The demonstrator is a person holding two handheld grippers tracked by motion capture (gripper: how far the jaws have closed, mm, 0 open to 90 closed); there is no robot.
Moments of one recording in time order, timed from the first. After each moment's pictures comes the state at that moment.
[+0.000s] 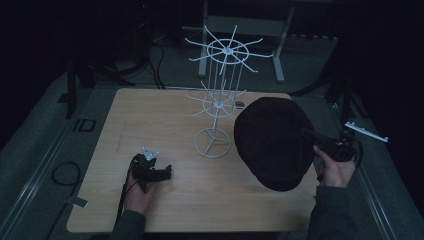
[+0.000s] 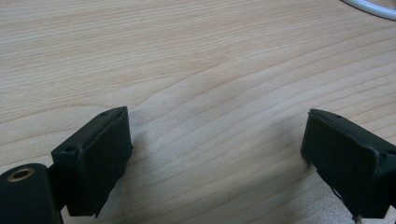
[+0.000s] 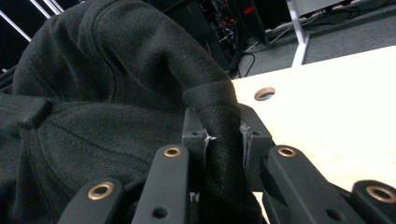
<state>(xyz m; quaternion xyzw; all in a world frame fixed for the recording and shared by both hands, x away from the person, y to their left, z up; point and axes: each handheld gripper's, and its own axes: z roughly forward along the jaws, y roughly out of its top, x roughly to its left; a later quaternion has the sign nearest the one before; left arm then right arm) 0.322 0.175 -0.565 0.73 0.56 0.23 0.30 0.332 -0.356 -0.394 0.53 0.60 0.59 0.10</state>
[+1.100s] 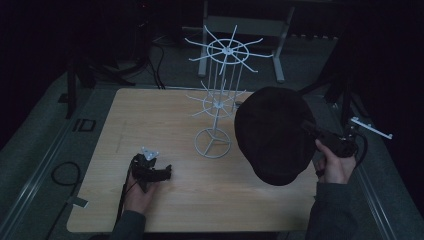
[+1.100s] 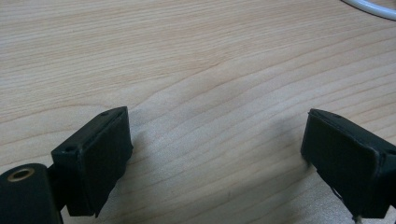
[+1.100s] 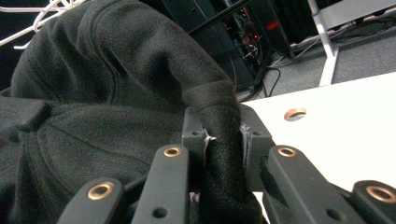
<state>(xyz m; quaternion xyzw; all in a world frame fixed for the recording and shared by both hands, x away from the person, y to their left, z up) 0.322 0.175 -0.565 0.73 0.56 0.23 0.30 0.333 -0.353 -0.378 0.50 0.57 0.64 0.07</state>
